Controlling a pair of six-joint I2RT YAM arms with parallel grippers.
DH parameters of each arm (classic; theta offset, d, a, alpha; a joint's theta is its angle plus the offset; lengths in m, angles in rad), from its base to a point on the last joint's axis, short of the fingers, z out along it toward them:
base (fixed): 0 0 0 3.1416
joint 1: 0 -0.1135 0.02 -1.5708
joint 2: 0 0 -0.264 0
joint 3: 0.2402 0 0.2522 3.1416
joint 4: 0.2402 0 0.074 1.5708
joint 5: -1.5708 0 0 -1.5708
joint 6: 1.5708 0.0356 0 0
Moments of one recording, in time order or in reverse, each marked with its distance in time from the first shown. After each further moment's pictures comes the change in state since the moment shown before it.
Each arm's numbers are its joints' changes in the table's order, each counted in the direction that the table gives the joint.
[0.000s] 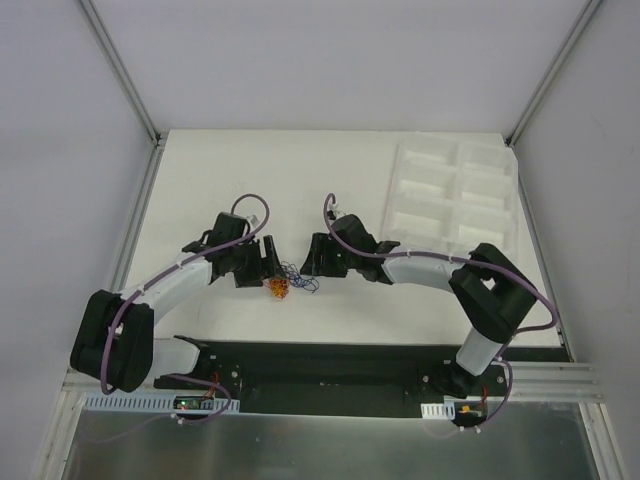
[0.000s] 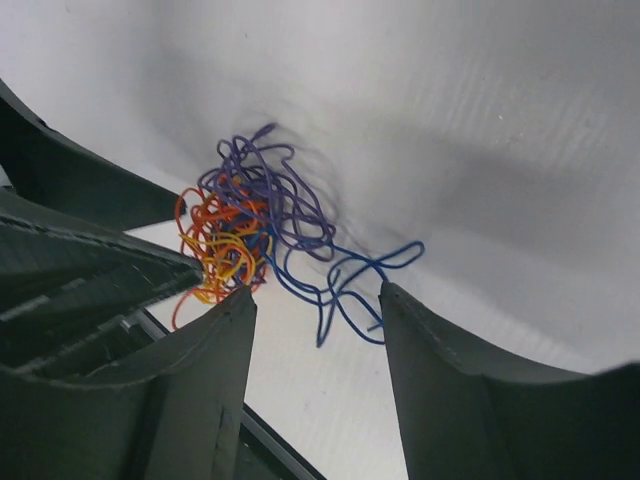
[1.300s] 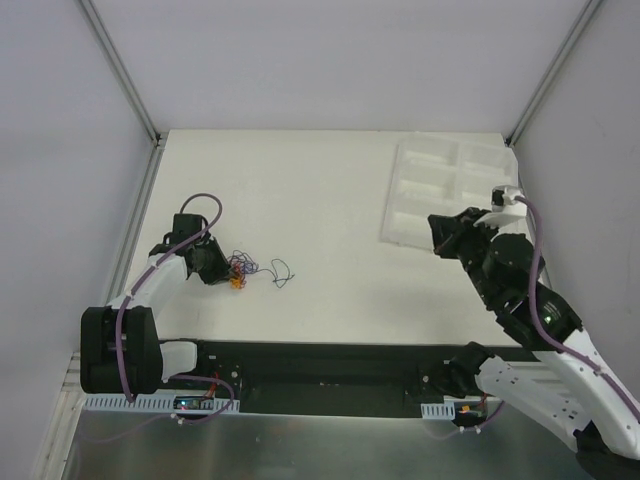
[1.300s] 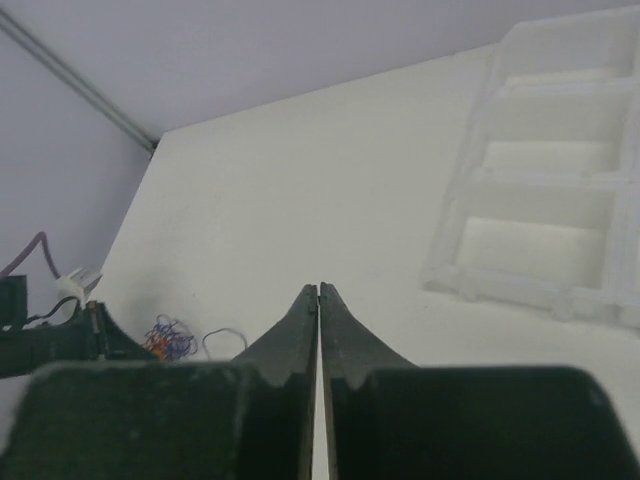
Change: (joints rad) left arm -0.342 0.030 -0.018 0.110 0.063 0.037; right arm 0.121 1.064 0.049 0.534 -0.639 -0.287
